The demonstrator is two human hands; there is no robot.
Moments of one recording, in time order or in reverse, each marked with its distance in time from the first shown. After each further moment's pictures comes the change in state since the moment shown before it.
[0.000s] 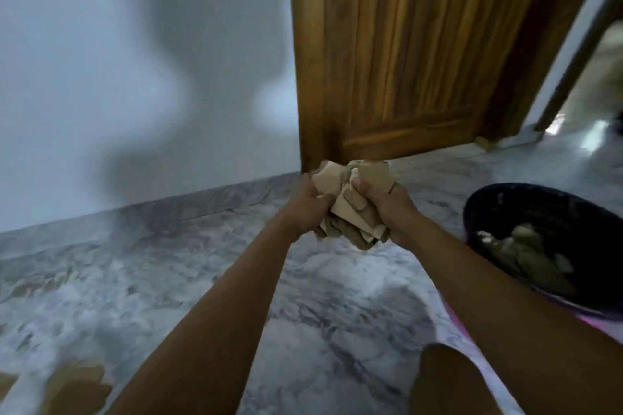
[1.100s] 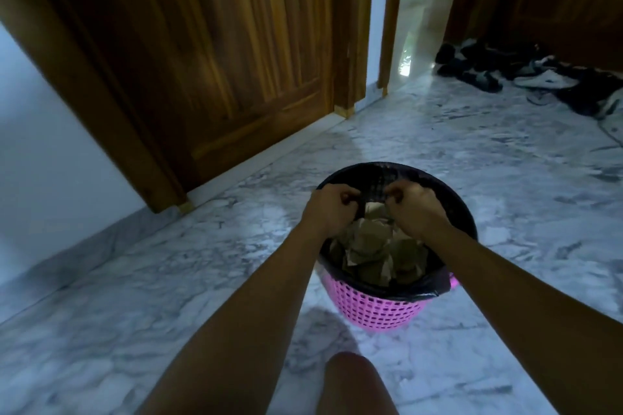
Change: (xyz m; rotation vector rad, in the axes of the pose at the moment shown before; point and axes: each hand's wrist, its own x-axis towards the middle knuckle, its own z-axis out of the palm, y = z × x) left_hand 0.123 0.090 0.329 0.570 -0.397 0.209; right_hand 0.003 0.013 -0.348 -0.990 0.516 0.175
